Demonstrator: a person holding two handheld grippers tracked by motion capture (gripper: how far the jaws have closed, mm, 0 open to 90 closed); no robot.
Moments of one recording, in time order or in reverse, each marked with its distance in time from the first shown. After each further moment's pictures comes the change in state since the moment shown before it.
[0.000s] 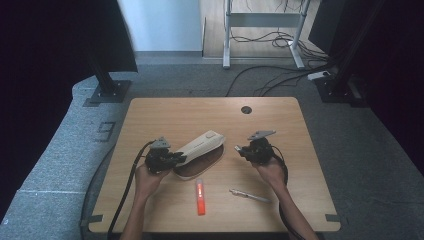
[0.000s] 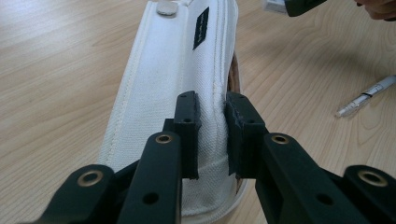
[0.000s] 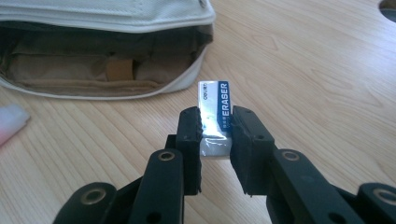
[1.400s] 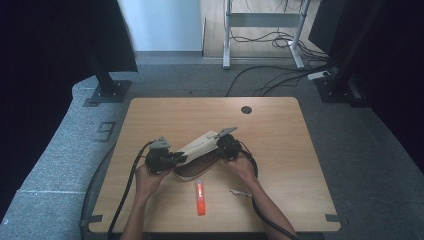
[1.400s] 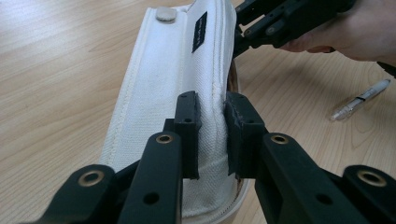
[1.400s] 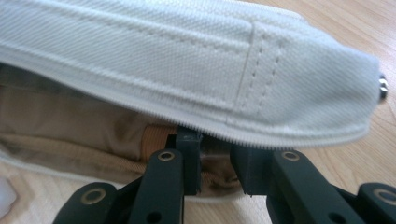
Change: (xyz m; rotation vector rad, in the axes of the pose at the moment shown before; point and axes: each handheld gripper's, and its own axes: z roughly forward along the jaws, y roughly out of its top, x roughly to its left) left arm -0.002 0.001 -0.001 -0.018 -0.009 0.005; right arm 0.049 0.044 0.083 0.078 0.031 -0.110
